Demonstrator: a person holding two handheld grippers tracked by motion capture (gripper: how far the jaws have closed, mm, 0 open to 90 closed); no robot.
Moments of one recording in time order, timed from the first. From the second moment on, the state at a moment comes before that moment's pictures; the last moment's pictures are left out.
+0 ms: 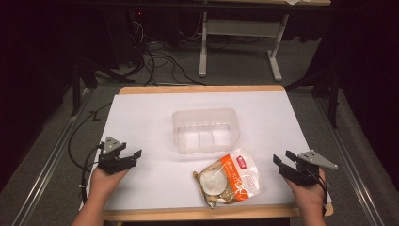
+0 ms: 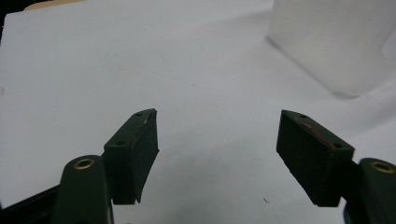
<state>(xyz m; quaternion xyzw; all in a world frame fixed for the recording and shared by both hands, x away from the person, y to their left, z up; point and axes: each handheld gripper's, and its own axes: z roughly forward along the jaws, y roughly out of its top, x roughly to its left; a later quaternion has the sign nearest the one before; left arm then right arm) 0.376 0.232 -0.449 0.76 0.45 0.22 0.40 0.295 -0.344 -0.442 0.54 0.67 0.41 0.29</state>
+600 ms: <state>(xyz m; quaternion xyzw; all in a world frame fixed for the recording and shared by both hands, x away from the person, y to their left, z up) 0.374 0.230 -0.449 0.77 0.45 0.22 0.40 0.277 -0.318 -0.426 0.51 0.68 0.44 0.28</state>
